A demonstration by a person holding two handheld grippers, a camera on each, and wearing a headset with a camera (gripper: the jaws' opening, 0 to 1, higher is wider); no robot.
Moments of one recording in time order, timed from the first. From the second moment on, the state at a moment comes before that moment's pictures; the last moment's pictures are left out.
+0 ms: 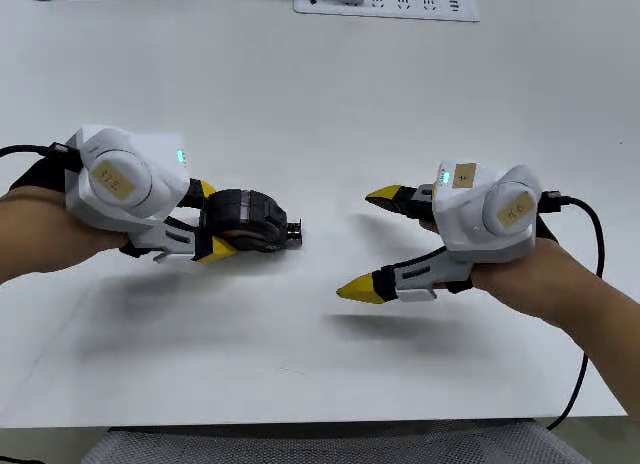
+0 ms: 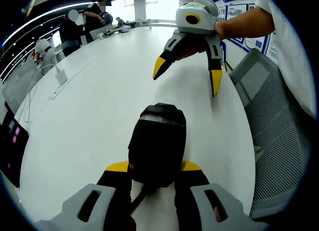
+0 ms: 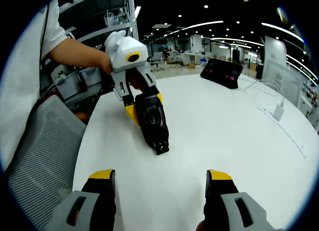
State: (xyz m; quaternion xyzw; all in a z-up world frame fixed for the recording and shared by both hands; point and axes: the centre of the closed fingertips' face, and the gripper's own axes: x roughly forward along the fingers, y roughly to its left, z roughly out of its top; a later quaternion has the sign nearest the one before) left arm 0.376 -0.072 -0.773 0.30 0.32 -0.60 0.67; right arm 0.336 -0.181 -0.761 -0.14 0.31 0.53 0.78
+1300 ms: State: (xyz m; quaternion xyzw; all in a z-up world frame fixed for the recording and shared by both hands) left arm 0.376 -0.071 -0.774 0.30 0.32 -0.60 0.67; right arm 0.366 -0.131 -0.779 -0.18 0.25 0.58 0.75
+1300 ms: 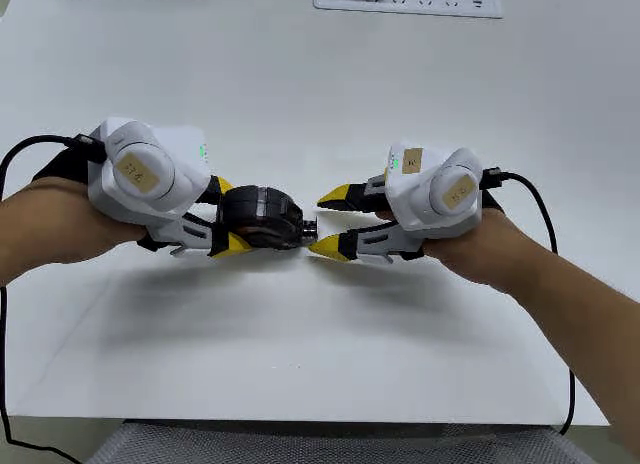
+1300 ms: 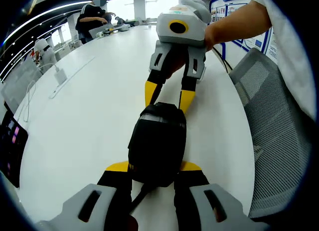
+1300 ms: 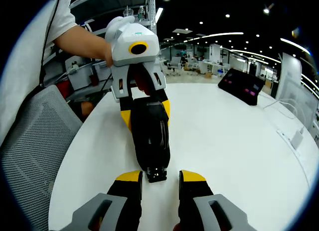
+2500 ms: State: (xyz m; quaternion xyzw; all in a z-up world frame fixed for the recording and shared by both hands) left arm 0.376 -0.071 -0.774 0.30 0.32 -0.60 0.67; right arm 0.362 -0.122 -0.791 -0.19 0.25 0.61 0.73
